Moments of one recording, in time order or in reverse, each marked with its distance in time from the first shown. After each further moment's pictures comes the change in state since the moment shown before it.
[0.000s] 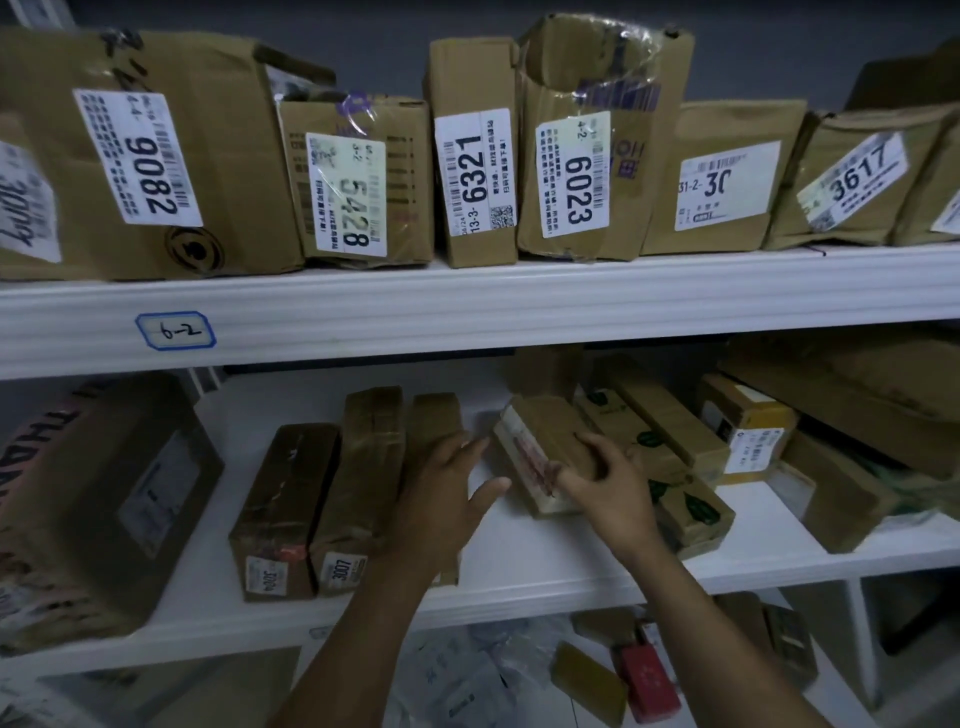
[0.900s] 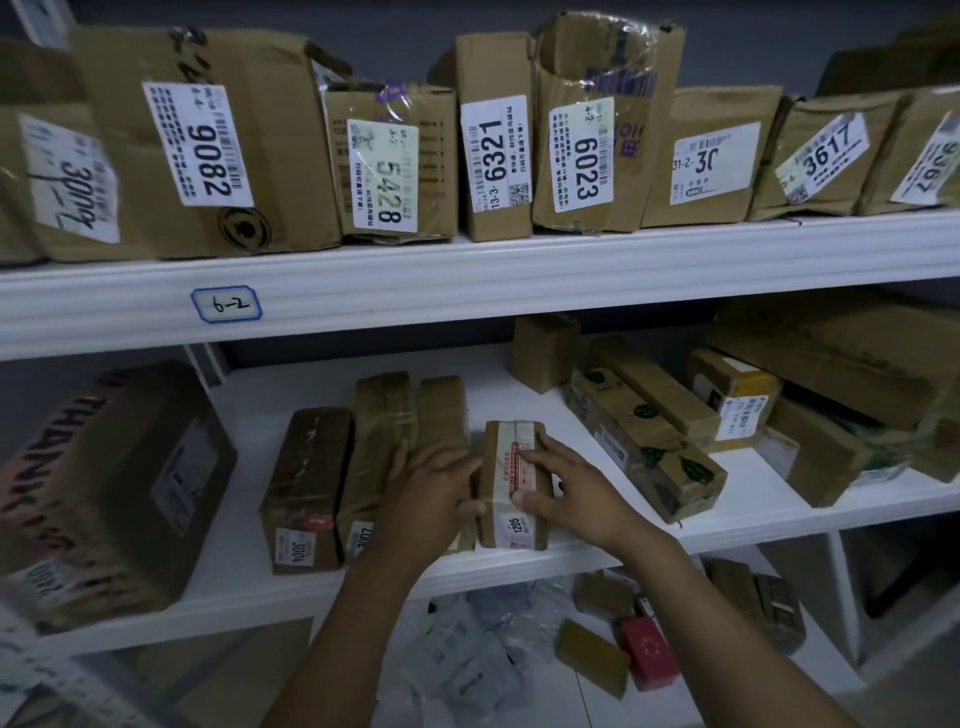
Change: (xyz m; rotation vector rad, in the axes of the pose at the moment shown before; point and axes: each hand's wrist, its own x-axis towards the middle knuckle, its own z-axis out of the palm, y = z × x) left_hand -0.034 -0.020 -0.019 0.250 -0.104 0.114; right_hand -0.044 -0.021 0.012 -0.292 -0.419 -0.217
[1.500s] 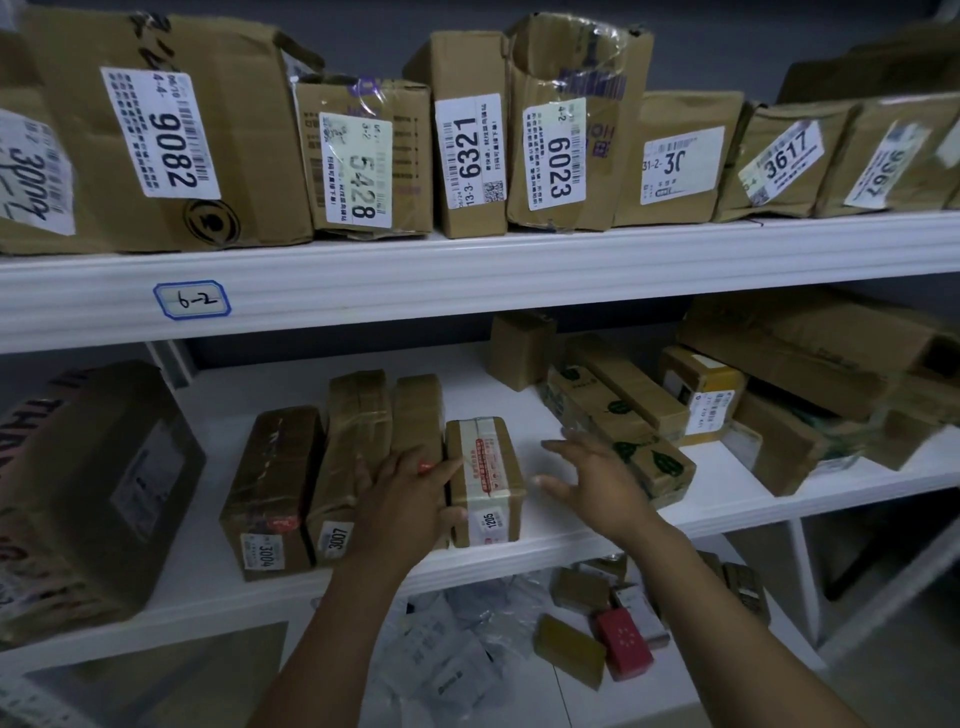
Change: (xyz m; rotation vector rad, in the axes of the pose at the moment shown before) left_hand -0.001 -0.011 0.017 0.115 -0.098 -0.126; right_hand -0.012 0.019 -0.023 -0.282 0.178 0.095
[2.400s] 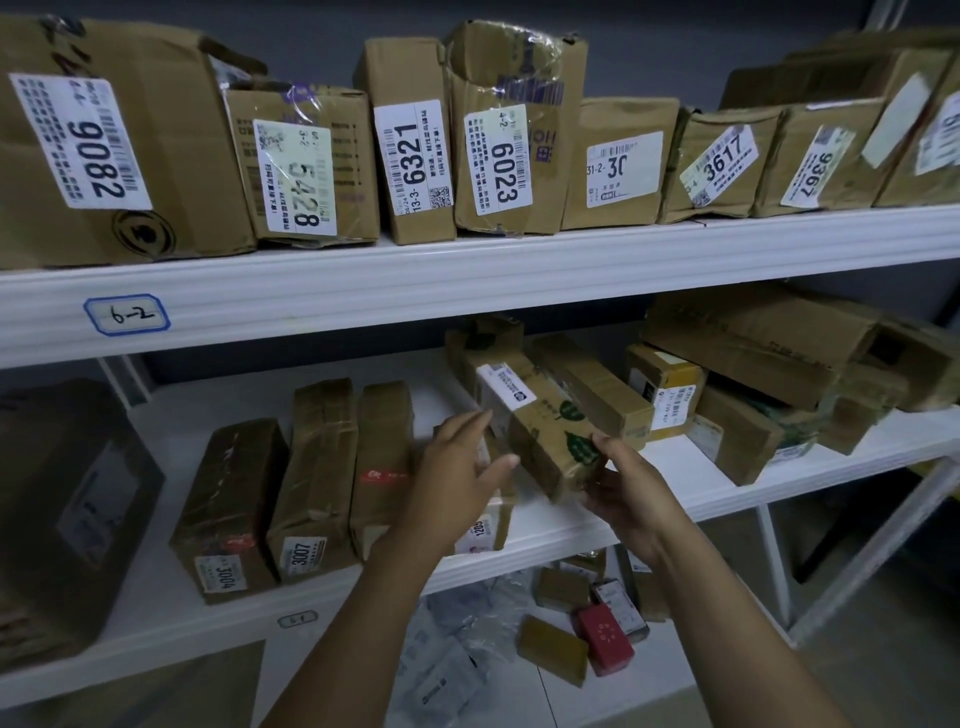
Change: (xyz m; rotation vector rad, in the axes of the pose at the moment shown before) left_hand 0.011 0.087 -0.035 -0.538 0.085 0.116; right_hand -0.033 0.021 -0.035 1.398 0.114 0.520
